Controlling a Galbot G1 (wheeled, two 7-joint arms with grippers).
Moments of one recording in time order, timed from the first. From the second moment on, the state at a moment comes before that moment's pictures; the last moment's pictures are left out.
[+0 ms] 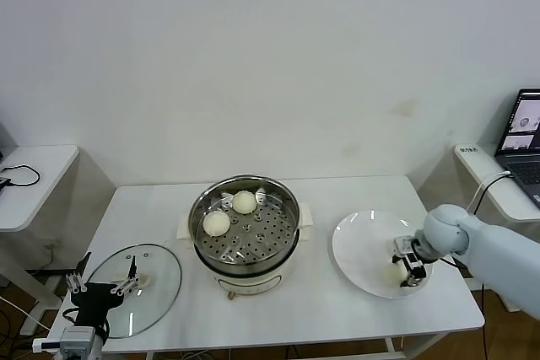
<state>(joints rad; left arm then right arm) 1.74 -1.23 -0.75 -2.21 -0.03 0.21 -0.15 -0.17 0.55 -0.76 1.45 -0.19 -0.27 -1.07</state>
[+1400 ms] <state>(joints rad) 1.73 -1.23 -0.78 -2.21 -0.05 0.21 -0.15 0.53 0.99 -1.10 1.44 0.19 -0.26 -1.04</state>
